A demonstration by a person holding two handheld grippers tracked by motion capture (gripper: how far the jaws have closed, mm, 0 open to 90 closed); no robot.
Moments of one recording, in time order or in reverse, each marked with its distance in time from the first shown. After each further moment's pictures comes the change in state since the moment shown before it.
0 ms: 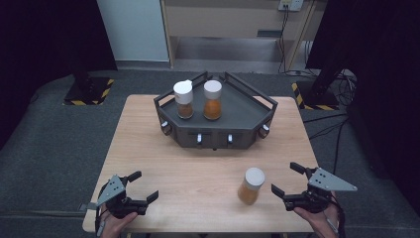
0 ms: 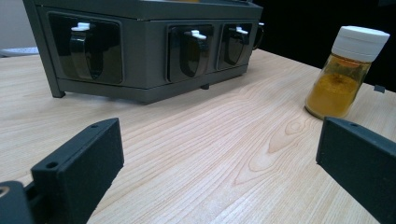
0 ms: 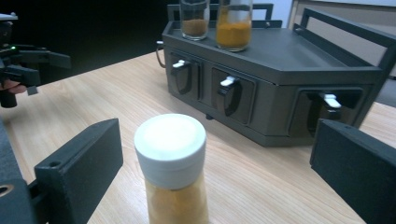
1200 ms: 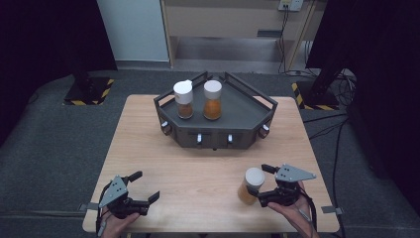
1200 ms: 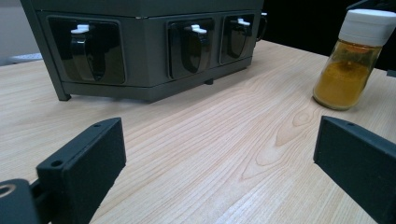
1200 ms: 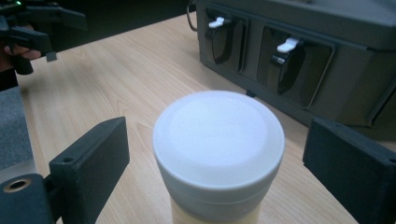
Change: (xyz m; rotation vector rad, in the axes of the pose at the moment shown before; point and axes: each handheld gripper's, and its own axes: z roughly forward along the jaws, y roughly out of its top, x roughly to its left) left arm -0.005 0.003 0.002 0.025 0.017 0.058; right arm -0.005 -0.001 0.070 0.137 0.126 0.006
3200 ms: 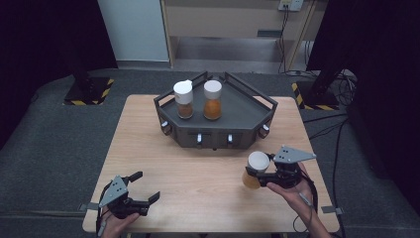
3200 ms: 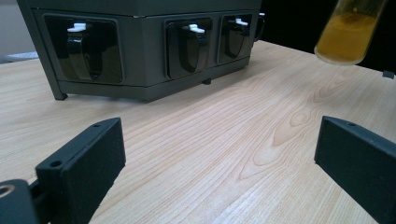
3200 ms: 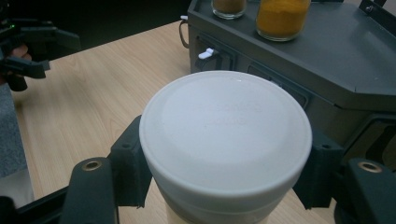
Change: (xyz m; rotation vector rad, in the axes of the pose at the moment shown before) left arm 0.001 -0.001 0.000 -0.004 -0.006 -0.006; right arm -0.005 0.070 -0.004 0.047 -0.018 -0.039
